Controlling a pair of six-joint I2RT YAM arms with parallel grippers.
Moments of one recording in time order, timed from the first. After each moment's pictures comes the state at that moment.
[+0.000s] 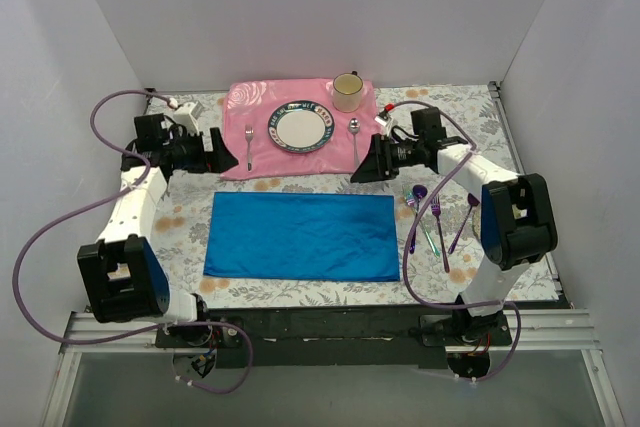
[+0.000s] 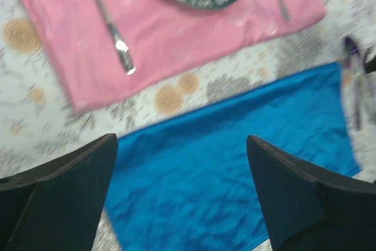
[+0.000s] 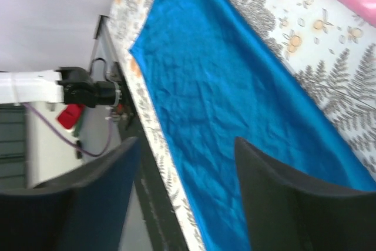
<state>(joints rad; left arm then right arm) 0.15 1.43 1.11 -0.39 0.68 -0.03 0.28 1.75 1.17 -0.24 -1.07 0.28</state>
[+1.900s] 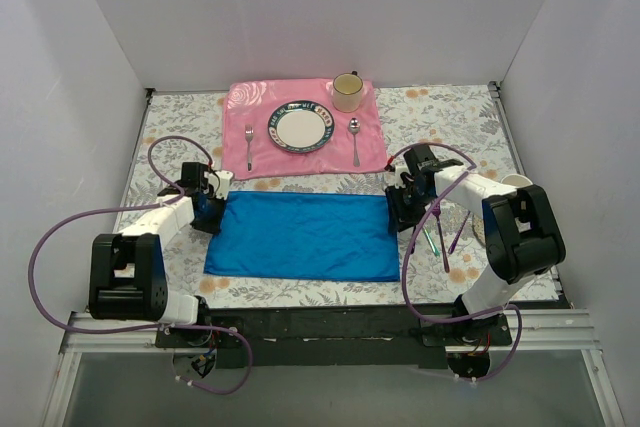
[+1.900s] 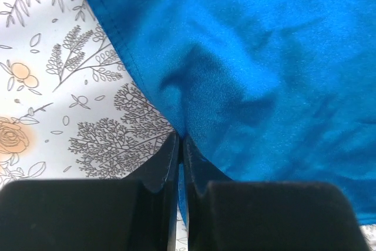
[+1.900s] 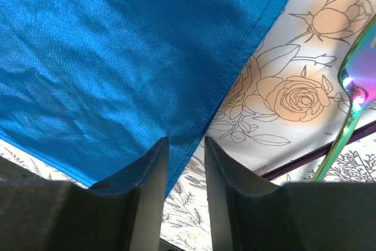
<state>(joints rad) -0.03 1.40 0.72 -0.49 0.09 0.24 0.34 1.65 0.95 -0.63 -0.33 0.06</state>
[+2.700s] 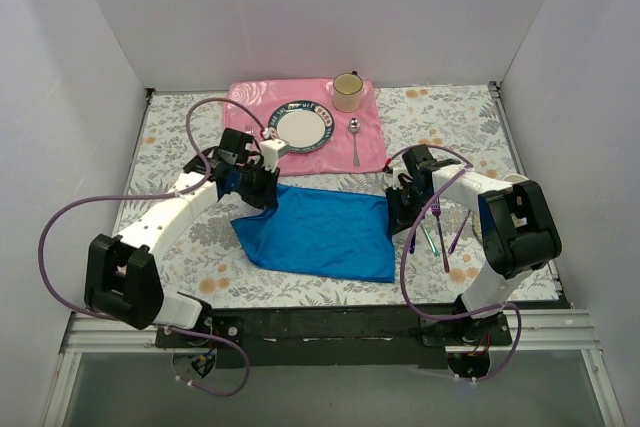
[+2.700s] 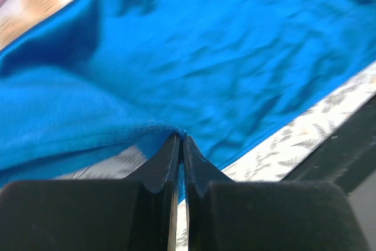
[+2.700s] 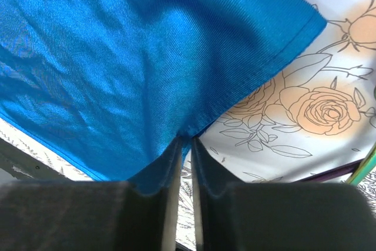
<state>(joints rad) -0.34 1.37 1.05 -0.69 0.37 0.12 0.34 1.68 0.95 -0.63 -0.39 0.06</state>
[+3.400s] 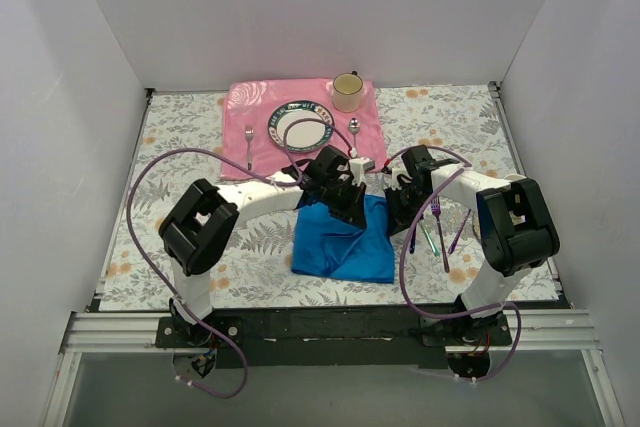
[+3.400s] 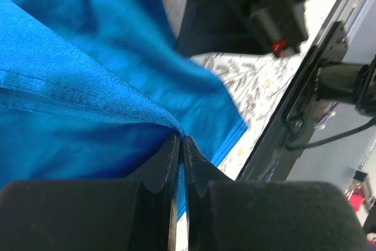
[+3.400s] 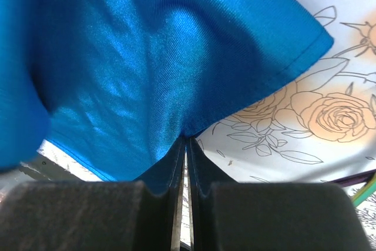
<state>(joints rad) -0.79 1.86 1.25 -0.25 0.54 -0.35 0.34 1.70 0.96 -0.64 -0.42 0.06</state>
